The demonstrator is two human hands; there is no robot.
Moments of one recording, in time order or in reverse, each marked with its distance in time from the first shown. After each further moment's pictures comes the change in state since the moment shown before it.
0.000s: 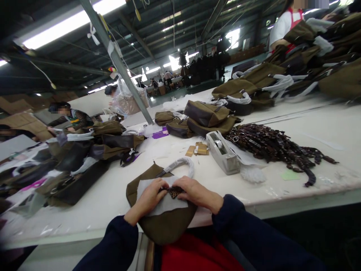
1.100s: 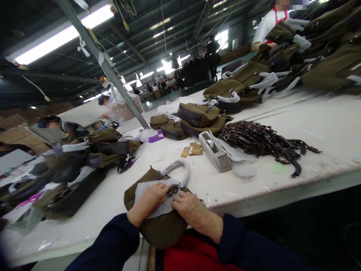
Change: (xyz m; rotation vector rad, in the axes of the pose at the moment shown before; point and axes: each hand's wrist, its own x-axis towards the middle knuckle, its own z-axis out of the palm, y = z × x) left_hand 0.017 0.023 0.008 0.617 -0.204 0.221; right_hand -0.037 -0.015 0.046 -0.466 0.070 -0.103
